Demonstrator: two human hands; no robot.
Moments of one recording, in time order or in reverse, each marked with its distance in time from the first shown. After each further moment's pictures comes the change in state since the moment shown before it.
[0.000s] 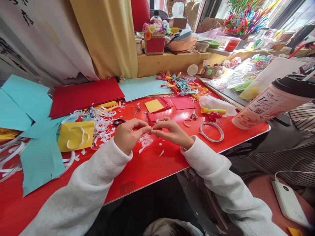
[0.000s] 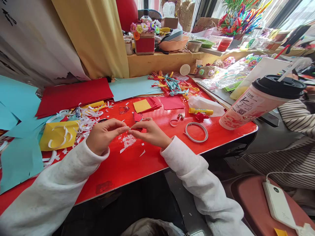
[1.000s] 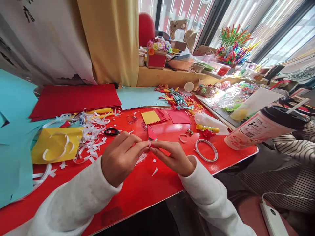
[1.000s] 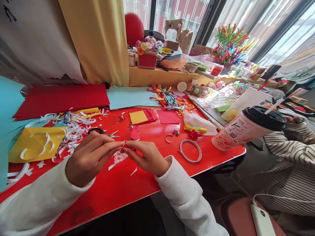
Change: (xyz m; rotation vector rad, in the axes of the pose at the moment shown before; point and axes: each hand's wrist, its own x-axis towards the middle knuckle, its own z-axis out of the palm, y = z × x) left_hand -0.010 0.005 -0.004 0.597 0.234 0.739; right_hand -0.008 -0.007 0.001 0.006 0.069 -0.095
